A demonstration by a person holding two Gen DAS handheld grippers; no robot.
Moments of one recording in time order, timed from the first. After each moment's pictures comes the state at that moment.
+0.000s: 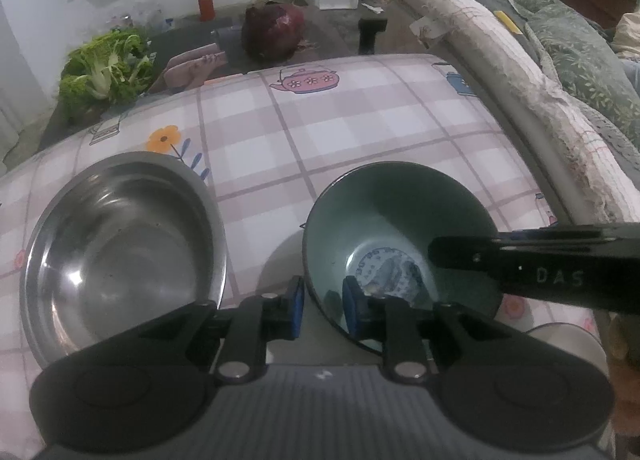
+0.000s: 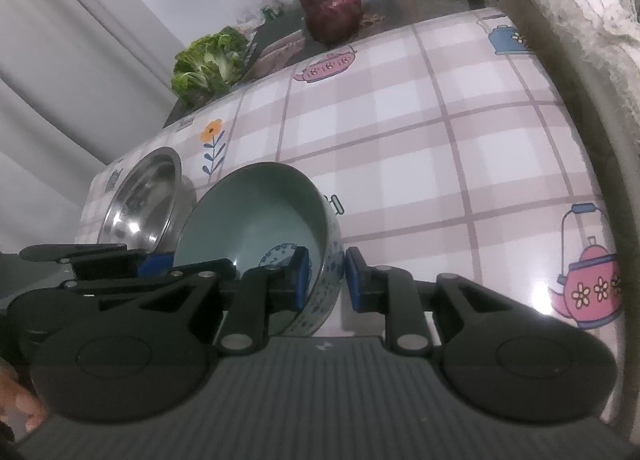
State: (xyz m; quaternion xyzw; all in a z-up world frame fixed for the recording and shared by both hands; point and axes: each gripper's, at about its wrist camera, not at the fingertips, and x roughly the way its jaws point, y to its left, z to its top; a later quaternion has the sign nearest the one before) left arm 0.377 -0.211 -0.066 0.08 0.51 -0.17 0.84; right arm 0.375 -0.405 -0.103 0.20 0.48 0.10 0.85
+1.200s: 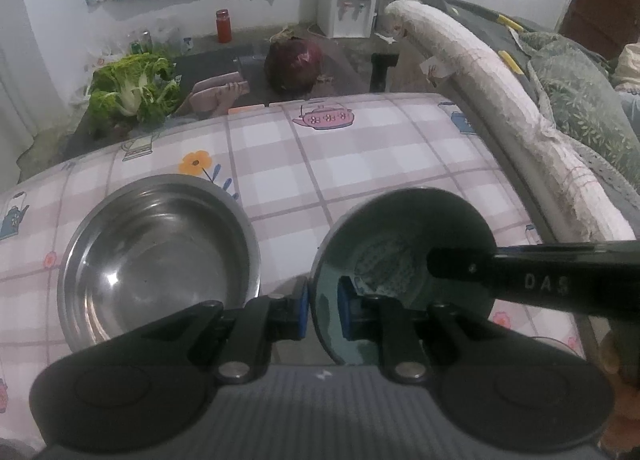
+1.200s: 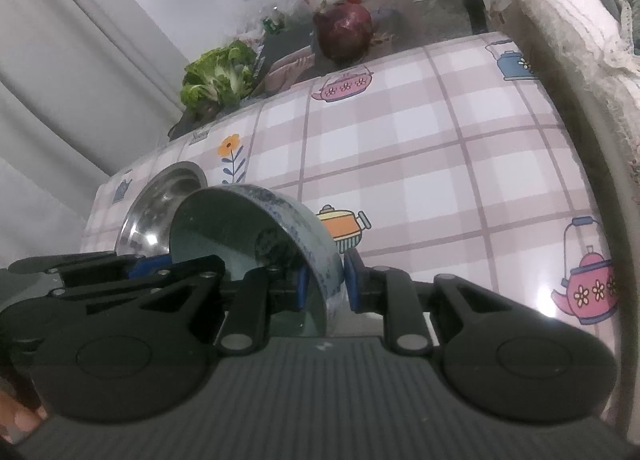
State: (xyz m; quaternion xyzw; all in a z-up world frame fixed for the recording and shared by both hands) left arm 0.363 -0.194 -0.033 0.06 0.48 -0.16 0.86; right arm 0.370 -0.391 -0.073 0.20 0.47 0.09 0.85
